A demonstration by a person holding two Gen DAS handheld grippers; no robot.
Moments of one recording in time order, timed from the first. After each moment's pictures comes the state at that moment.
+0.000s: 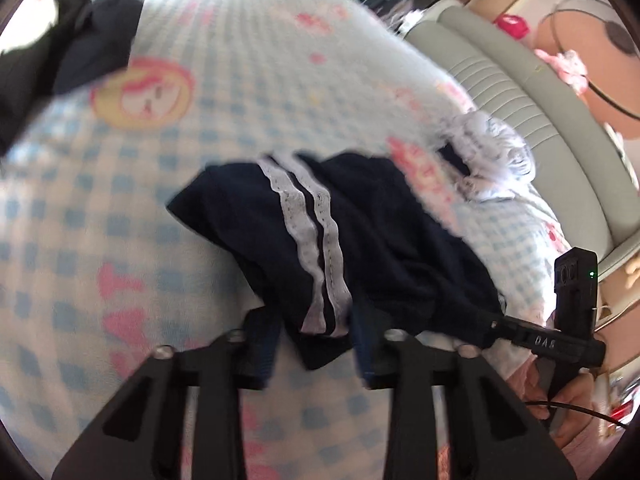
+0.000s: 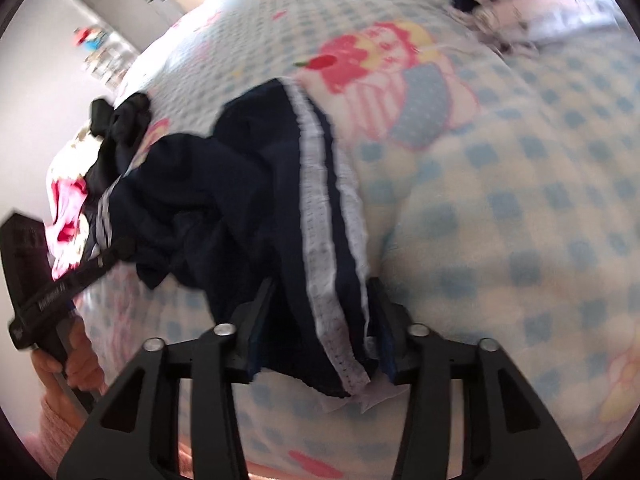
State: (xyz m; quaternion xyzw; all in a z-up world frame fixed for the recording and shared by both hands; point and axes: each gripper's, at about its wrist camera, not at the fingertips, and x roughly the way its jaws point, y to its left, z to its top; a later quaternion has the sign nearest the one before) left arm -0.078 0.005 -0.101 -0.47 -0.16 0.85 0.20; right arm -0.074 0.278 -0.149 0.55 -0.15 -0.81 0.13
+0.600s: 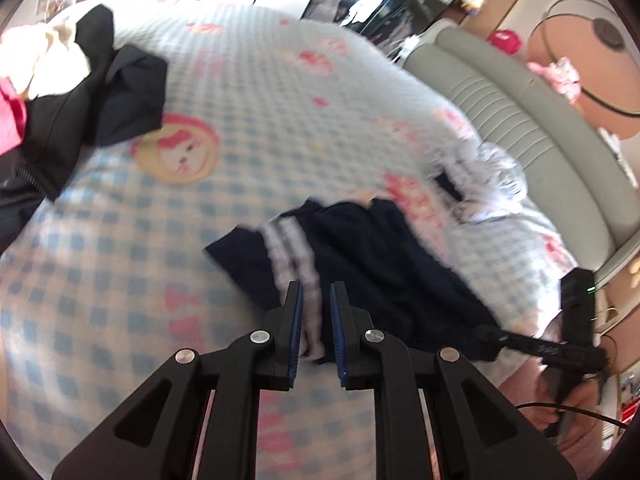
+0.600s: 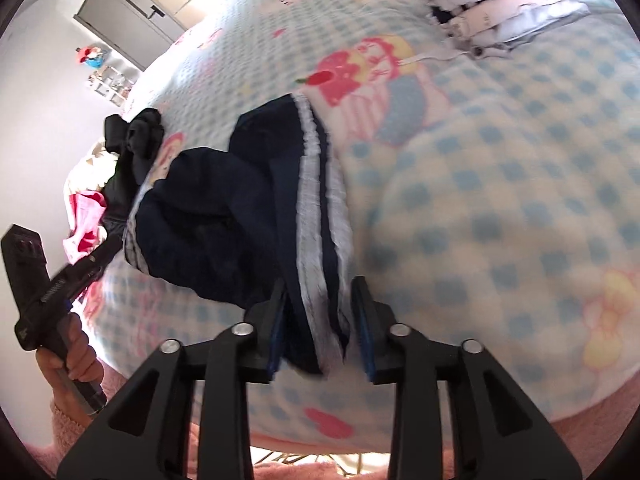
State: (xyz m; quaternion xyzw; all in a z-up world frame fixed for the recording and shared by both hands) left arm -0.063 -0.021 -0.076 -0.46 -0.14 0.86 0.17; right arm -0.047 0.305 -0.124 0.54 -0.18 -0.81 0.11
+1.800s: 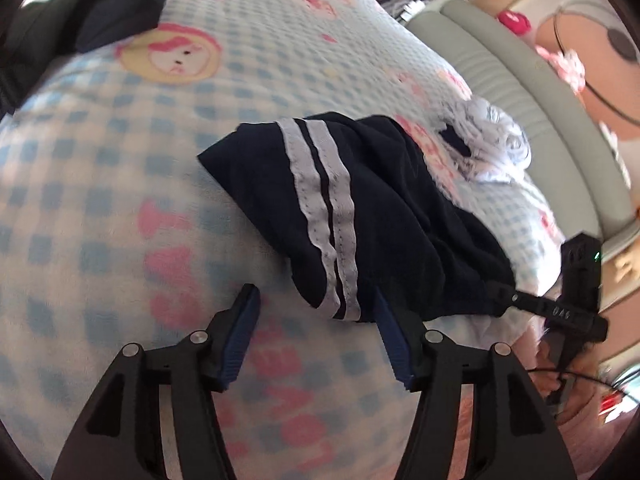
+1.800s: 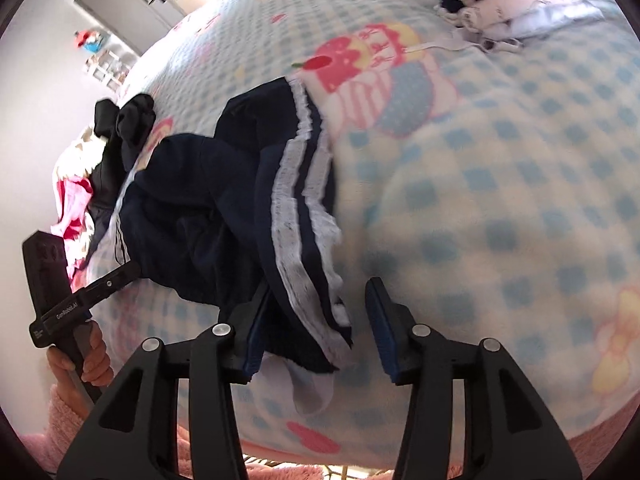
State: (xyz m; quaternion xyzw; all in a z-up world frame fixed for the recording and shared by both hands) left arm -0.062 -0.009 -0.134 -0.51 -0.15 0.82 0.23; right arm -0.062 0.288 -0.143 0.55 -0.15 -0.81 0.12
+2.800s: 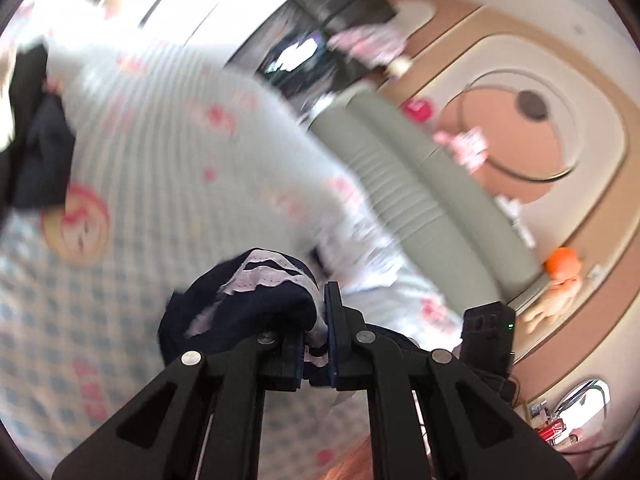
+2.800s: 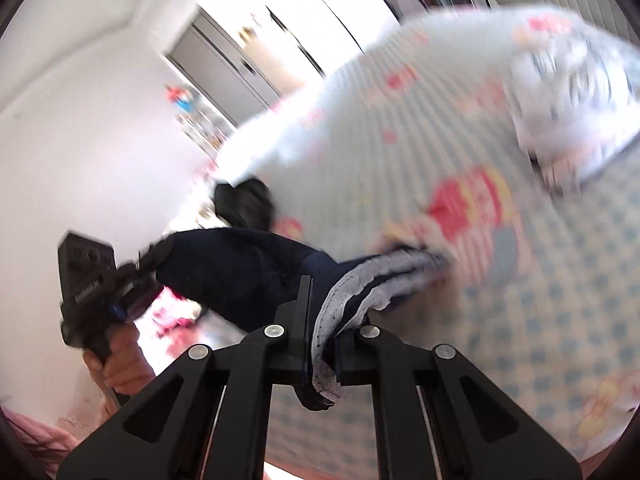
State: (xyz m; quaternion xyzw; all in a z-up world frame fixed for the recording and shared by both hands) left arm -0.054 -0.020 0.033 -0.32 -0.28 0.84 0.33; right arm -0.051 0.288 -0.012 0.37 -0.23 -0.87 0.23
